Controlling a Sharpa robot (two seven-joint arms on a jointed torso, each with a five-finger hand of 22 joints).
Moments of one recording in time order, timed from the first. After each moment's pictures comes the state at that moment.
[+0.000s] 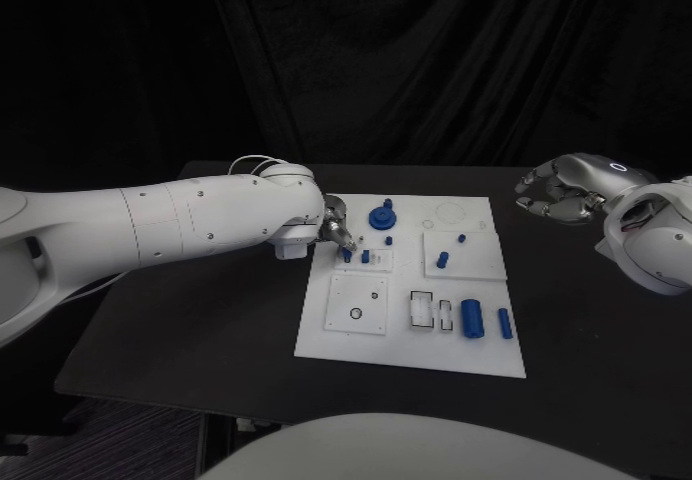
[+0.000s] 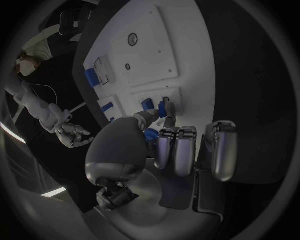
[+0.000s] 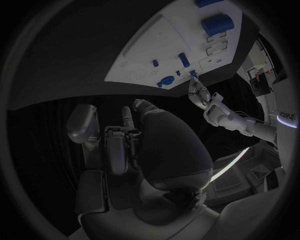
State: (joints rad) left arm 1.33 -0.62 -0.21 1.33 -0.99 0.15 -0.59; left_hand 1.12 -0.01 0.48 0.12 0.31 1.02 0.05 0.18 1.19 1.47 0.00 1.57 1.31 1.47 -0.05 1.57 1.31 0.02 1.46 0.06 1.45 1.31; right arm 1.40 -0.96 -0.25 1.51 -1.47 -0.38 -0.19; right_hand 1.45 -0.02 0.21 0.25 0.40 0.80 0.12 0.16 0.38 1.47 0.02 1.57 1.31 1.46 -0.05 1.53 1.31 0.09 1.38 0.07 1.05 1.31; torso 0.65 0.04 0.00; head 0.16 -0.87
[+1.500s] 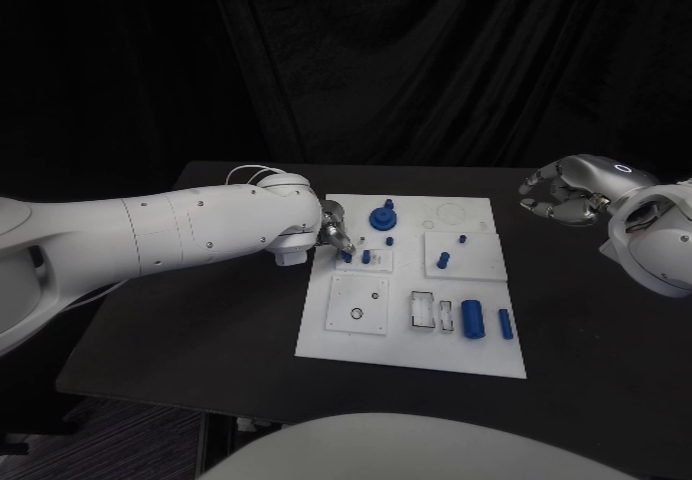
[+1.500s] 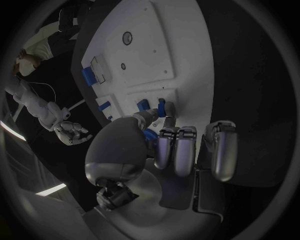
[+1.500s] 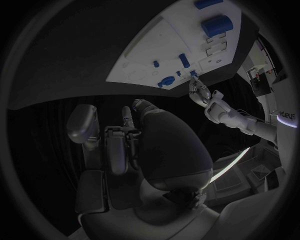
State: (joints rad) left arm 1.29 -0.63 -0.20 1.33 -1.01 0.09 -0.57; left_hand 1.11 -0.02 0.48 0.12 0.31 1.02 0.05 0.19 1.19 1.47 0.00 1.57 1.31 1.47 -0.05 1.57 1.31 0.02 1.46 0.06 1.45 1.31; right arm 1.40 -0.97 -0.25 1.51 -1.47 -0.37 -0.19; right_hand 1.45 -0.02 0.21 0.25 0.40 0.80 0.12 0.16 0.38 1.47 0.02 1.57 1.31 1.46 -0.05 1.53 1.31 0.09 1.38 0.07 1.05 1.31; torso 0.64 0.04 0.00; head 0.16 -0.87
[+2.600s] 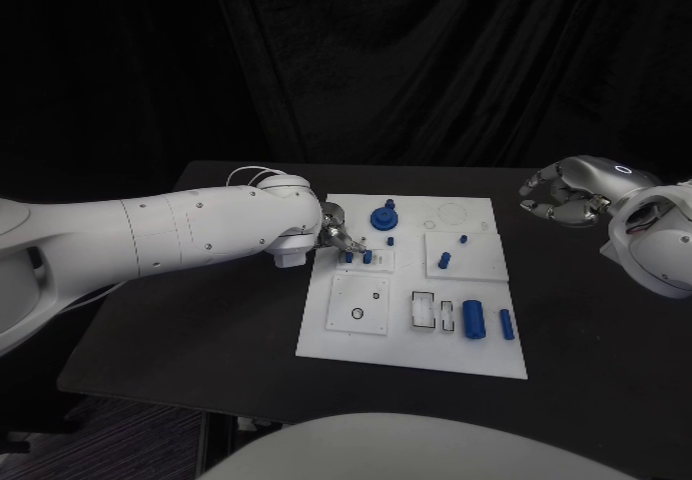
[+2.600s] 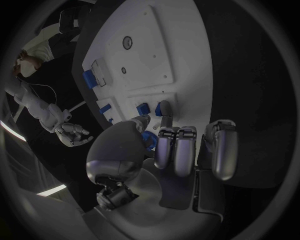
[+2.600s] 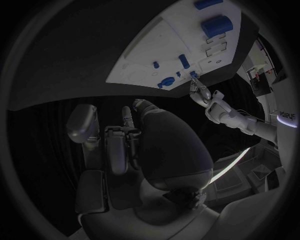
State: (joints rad) left arm 1.29 -0.64 -0.20 1.34 -1.02 0.11 -0.57; left_hand 0.94 0.02 0.26 0.28 0.10 1.01 0.06 0.17 1.16 1.46 0.00 1.57 1.31 1.47 -0.05 1.57 1.31 0.02 1.46 0.06 1.43 1.31; right arm 1.40 -0.97 -0.25 1.51 -1.47 -0.37 -0.19; right_hand 1.44 -0.03 0.22 0.25 0.40 0.80 0.12 0.16 0.38 1.47 0.02 1.57 1.31 1.46 -0.05 1.53 1.31 0.09 1.38 0.07 1.05 1.31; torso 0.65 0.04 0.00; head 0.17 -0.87
